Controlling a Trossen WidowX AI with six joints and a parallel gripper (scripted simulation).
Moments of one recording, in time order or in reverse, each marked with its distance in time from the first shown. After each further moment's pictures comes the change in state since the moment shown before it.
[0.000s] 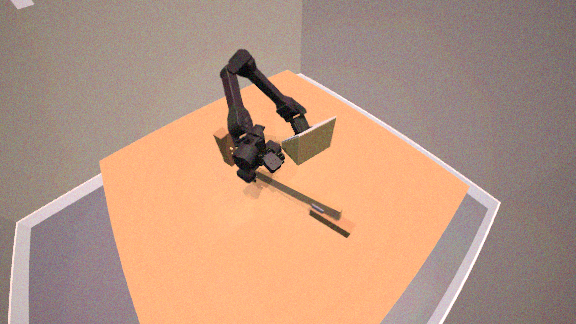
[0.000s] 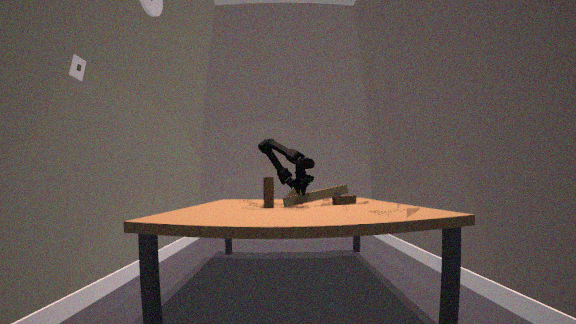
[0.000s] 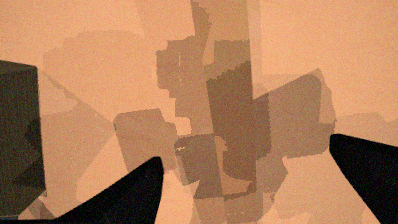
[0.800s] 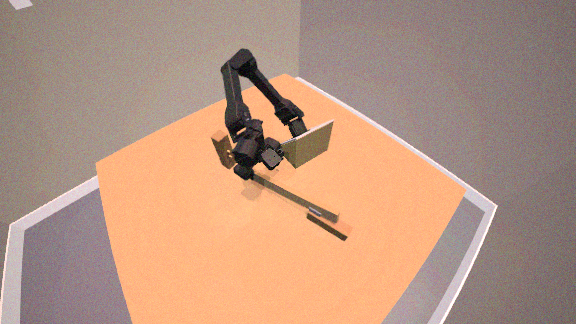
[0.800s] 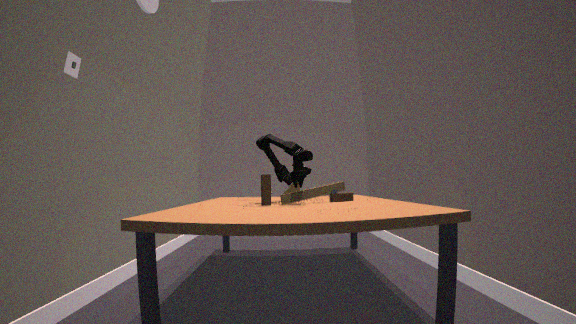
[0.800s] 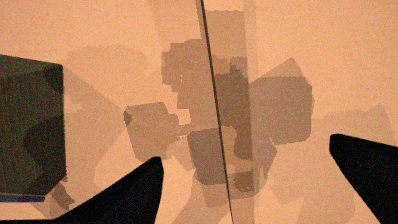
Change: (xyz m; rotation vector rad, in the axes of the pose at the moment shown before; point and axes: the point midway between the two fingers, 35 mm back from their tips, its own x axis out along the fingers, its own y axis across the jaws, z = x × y) arm -0.031 0.004 0.004 0.003 0.007 -0.008
